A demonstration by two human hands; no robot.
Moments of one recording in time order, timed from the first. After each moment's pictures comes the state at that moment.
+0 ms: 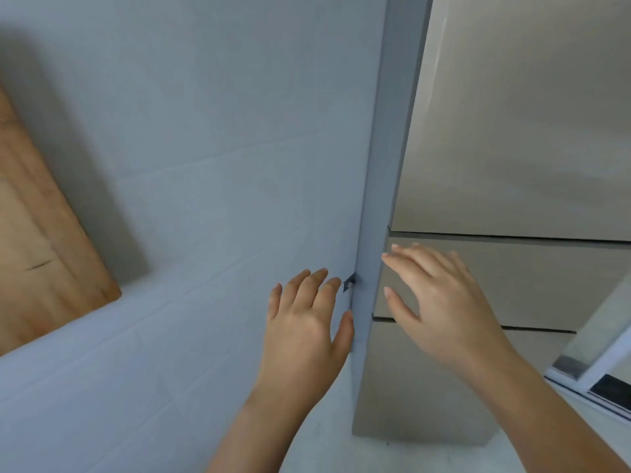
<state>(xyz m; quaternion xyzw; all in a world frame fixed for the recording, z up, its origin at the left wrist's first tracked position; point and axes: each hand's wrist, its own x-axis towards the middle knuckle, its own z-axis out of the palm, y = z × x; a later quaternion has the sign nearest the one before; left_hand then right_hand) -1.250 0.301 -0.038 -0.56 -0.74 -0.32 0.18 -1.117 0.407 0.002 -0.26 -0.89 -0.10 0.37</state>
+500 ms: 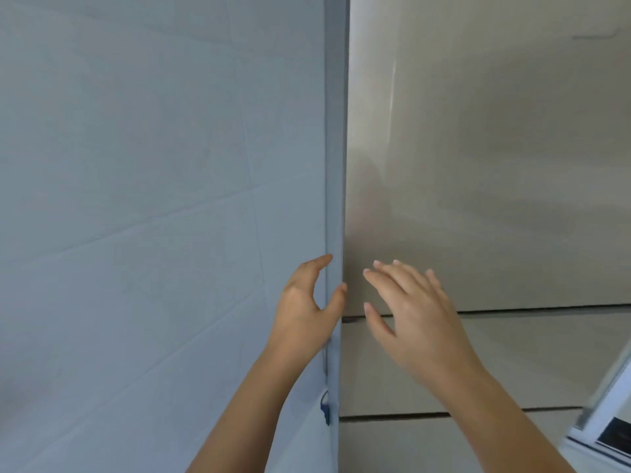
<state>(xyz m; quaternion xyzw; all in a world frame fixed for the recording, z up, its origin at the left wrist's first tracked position) -1.285 0.545 0.007 -0.54 -0.65 -0.53 -0.05 -1.145 0.598 0.009 -0.33 -0.85 -0.12 0.38</state>
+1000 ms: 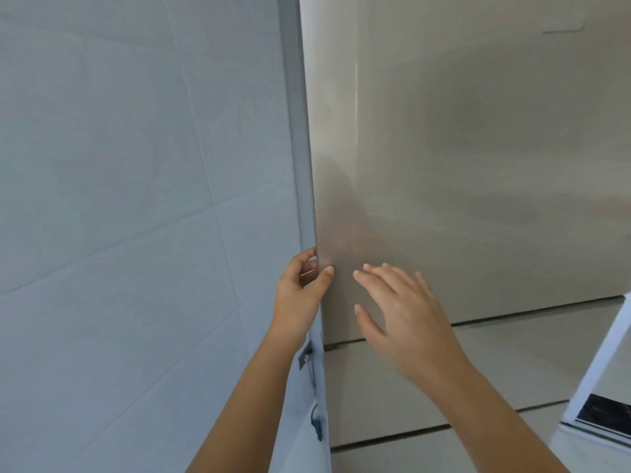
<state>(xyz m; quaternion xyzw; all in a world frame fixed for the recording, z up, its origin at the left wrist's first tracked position) -1.304 0.639 0.008 -0.44 -0.55 -0.65 -0.27 -1.155 0.645 0.011 -0.37 -0.84 -0.09 0.38</state>
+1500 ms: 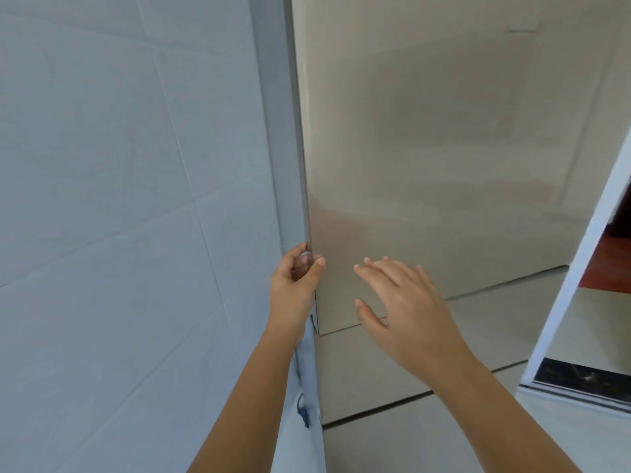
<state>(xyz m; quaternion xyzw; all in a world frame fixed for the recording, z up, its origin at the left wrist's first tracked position) -1.294 0.622 0.006 -0.41 -0.50 -0.69 -0.32 -1.143 0.611 0.012 -0.40 -0.82 -0.10 0.39</state>
